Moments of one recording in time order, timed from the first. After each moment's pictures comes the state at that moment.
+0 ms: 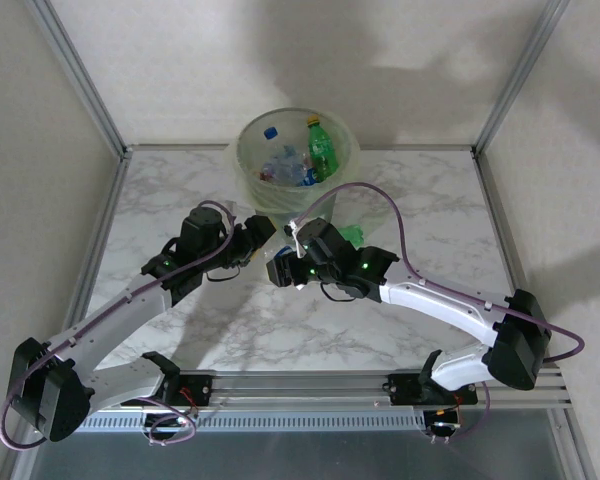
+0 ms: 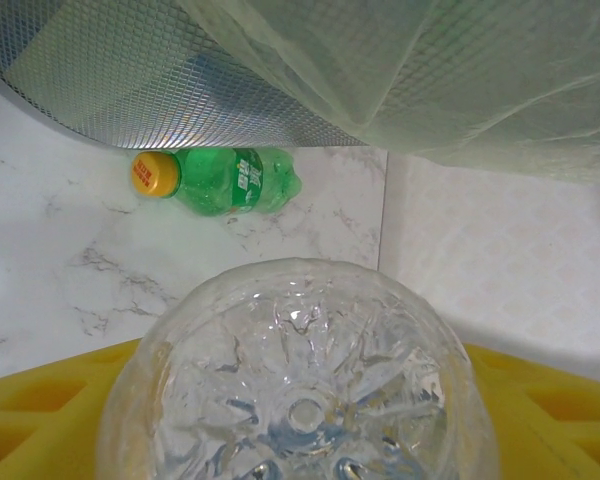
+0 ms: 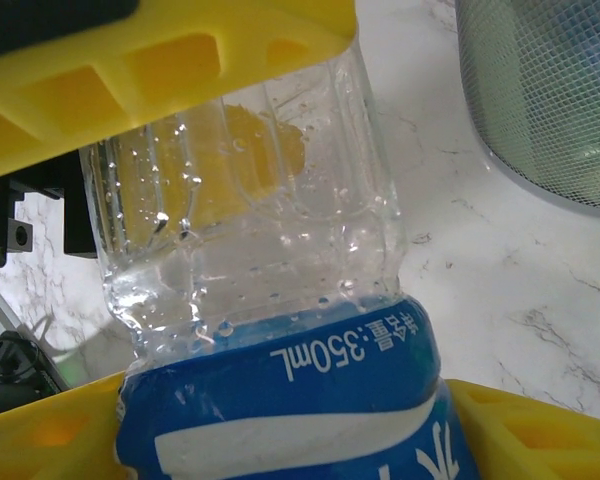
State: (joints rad) left arm -0.51 1.11 0.80 -0.16 0.29 -1.18; right arm 1.02 1.38 1.11 -0.42 0.00 0.50
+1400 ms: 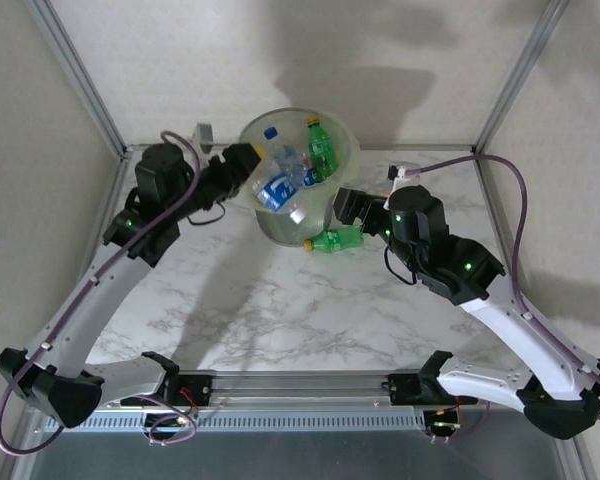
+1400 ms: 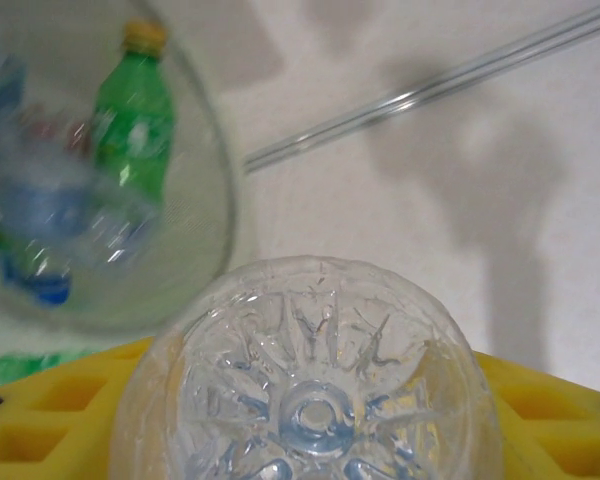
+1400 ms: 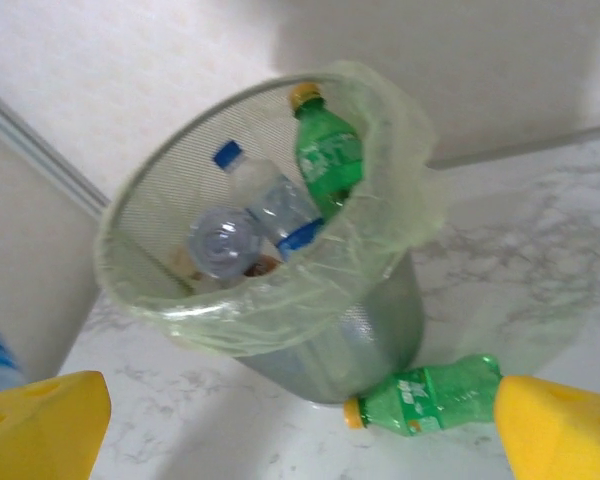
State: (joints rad) left arm -0.41 1.22 1.38 -0.29 0.33 -1.07; right arm 0.83 1.05 1.32 -0.66 0.42 0.61
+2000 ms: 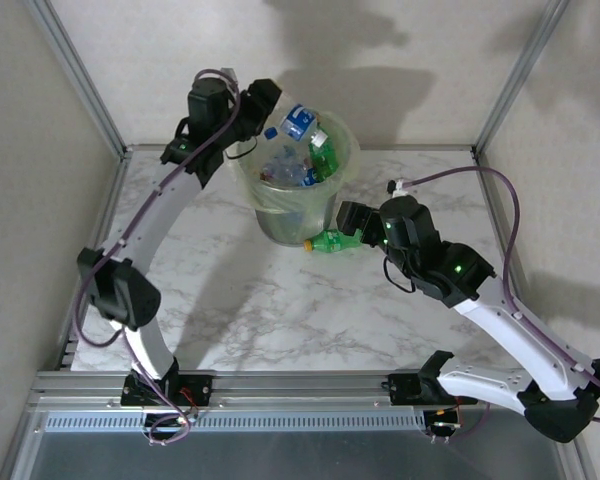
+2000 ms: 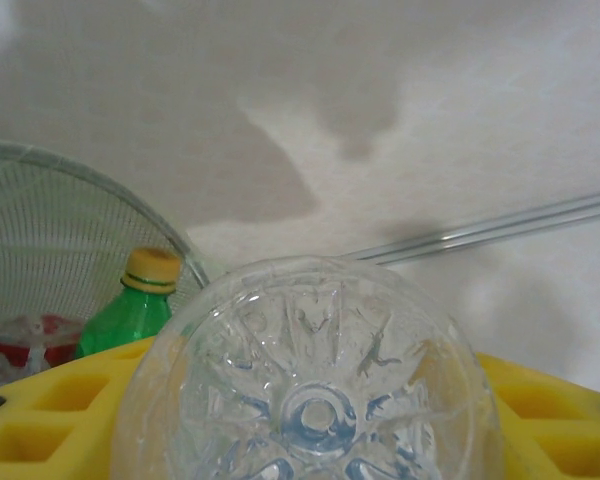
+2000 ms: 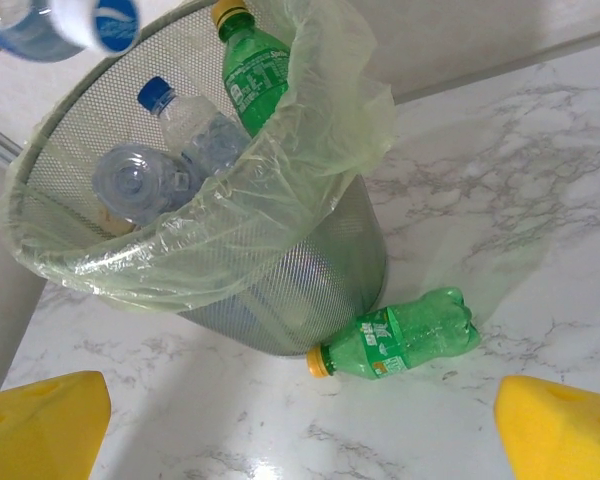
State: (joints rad) left arm -0.36 1.82 1.92 -0.26 0.22 -1.14; right arm 0.81 1.03 1.22 -0.70 0.42 0.70
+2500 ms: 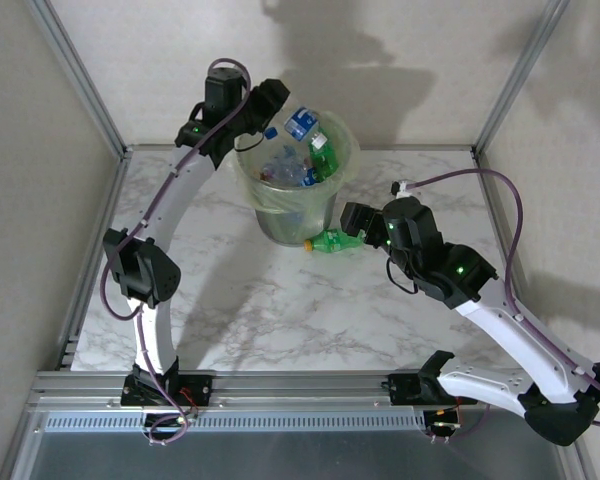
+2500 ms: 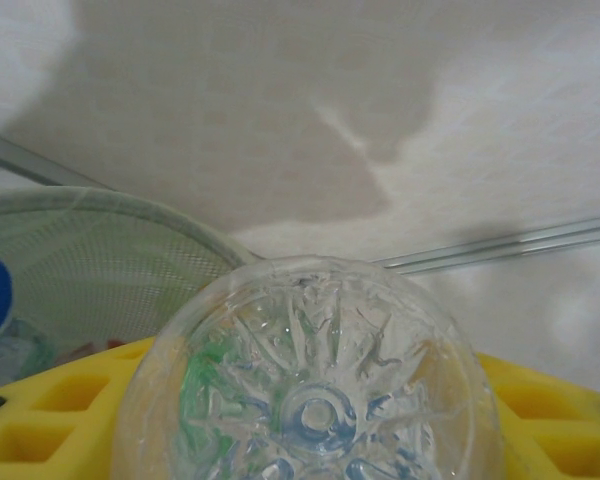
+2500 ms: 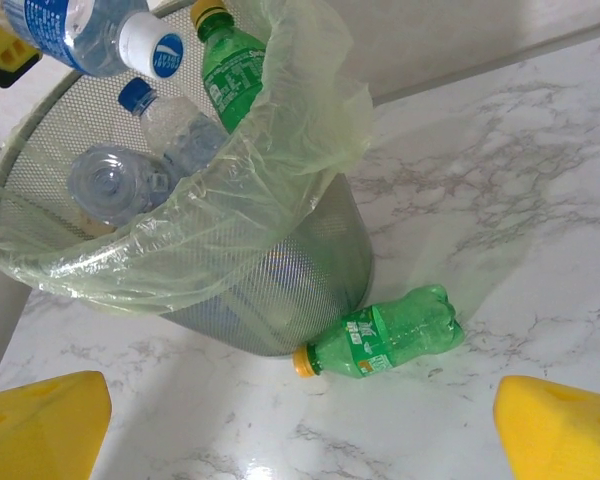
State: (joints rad) left arm -0.34 2.00 2.16 -0.45 0.22 -1.05; right arm 0.79 1.02 1.20 -0.71 0.42 0.70
